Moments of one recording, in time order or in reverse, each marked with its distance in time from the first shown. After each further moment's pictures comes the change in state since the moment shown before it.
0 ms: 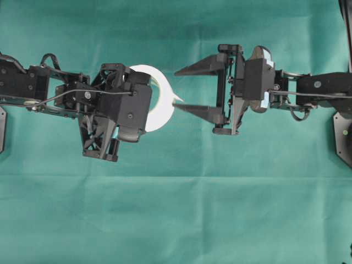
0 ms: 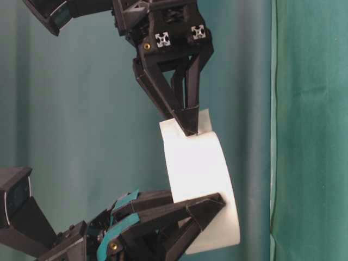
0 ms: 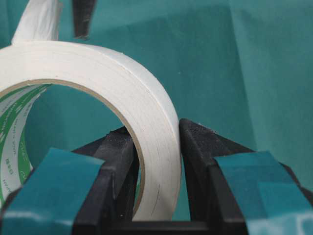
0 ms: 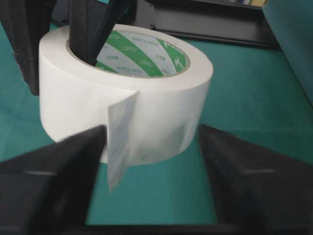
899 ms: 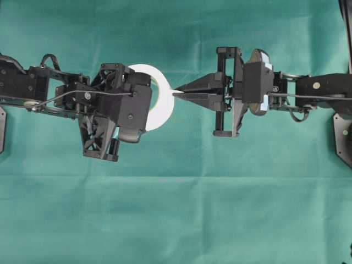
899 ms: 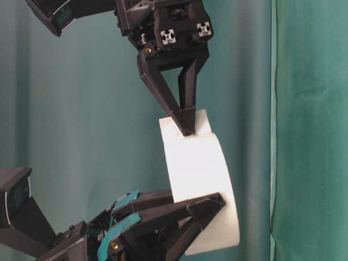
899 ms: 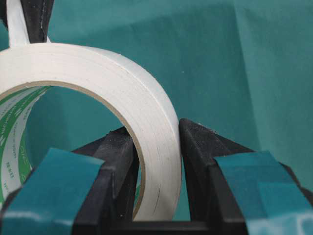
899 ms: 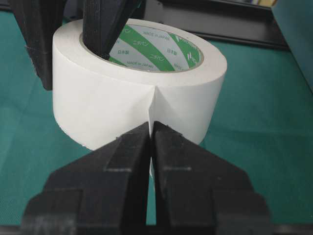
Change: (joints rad) left arm -0.005 0.000 0.000 0.002 0.000 -0.002; right arm 0.002 0.006 0.002 -0.015 0.000 -0.002
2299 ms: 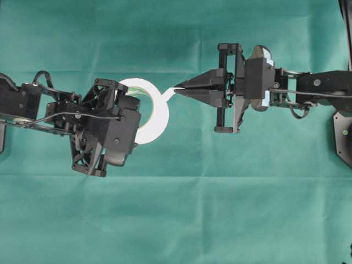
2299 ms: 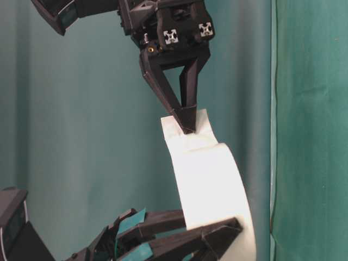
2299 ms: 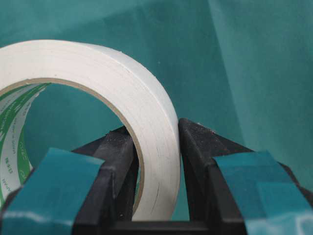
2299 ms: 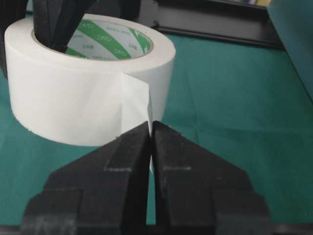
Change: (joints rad) left arm -0.080 -0.032 0.064 0.003 -0.002 0.006; right arm -0.029 0.000 0.009 -0.005 -0.002 -0.003
